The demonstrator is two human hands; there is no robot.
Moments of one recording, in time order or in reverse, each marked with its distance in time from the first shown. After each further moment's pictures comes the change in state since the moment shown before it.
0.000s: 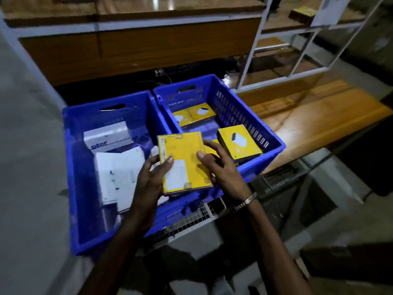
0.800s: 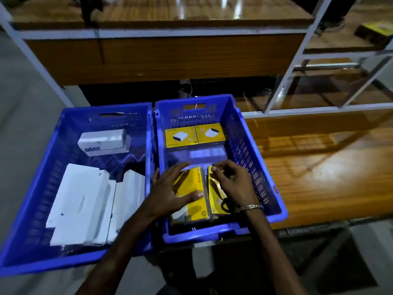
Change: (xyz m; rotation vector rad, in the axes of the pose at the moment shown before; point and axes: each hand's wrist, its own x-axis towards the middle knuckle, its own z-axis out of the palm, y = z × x) left_hand 0.125 -0.040 0.126 1.027 -0.066 0.266; right_hand 0.181 0.040 -0.167 -0.478 0.028 -0.111
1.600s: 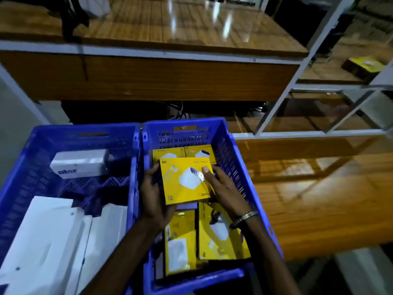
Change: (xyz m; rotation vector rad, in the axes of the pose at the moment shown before) left_hand 0.092 0.019 -0.003 -1.757 0.171 -0.337; right_hand 0.067 -0.043 -0.006 0.309 -0.321 0.181
